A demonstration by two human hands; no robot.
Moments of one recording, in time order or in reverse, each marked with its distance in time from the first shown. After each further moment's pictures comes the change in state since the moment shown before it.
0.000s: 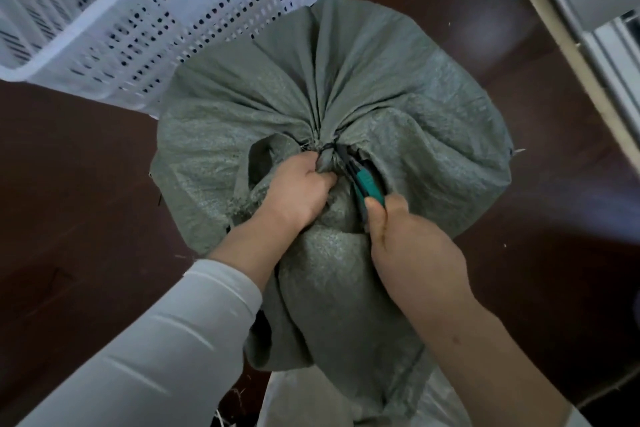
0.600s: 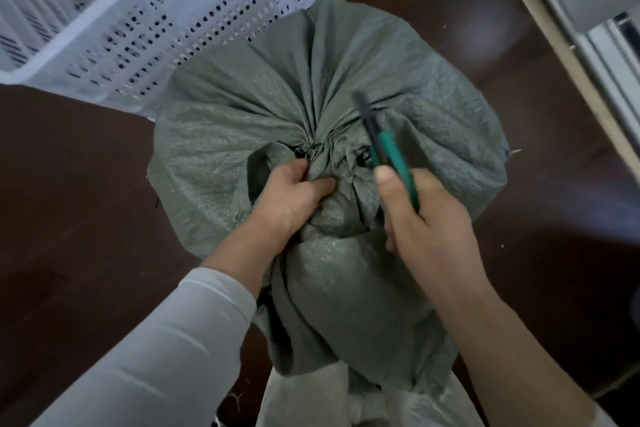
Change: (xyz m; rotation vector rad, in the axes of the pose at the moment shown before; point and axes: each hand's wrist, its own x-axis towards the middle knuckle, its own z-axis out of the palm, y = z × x) left_hand -0.011 -0.005 0.000 -0.354 -0.039 -0.121; right_hand 0.004 0.007 -0.025 0.609 0.006 0.160
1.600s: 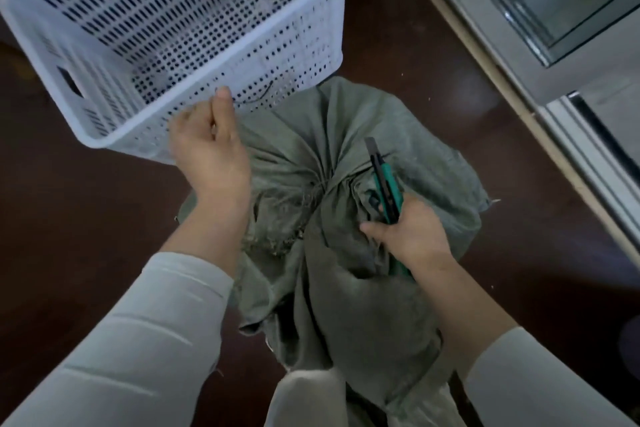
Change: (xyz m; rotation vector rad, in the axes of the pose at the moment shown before) left_hand -0.034 0.115 -0.070 0.019 0.872 0.518; right_hand 0.031 -0.037 -0.018 -0.122 -0.073 0.171
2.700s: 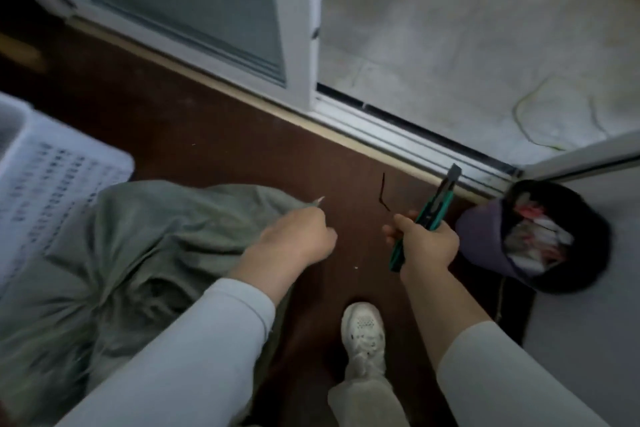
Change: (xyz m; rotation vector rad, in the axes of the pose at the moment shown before) left_hand -0.332 0.149 0.217 1.146 -1.435 0.628; right_hand -0.035 0.260 -0.236 1.373 0.847 0.553
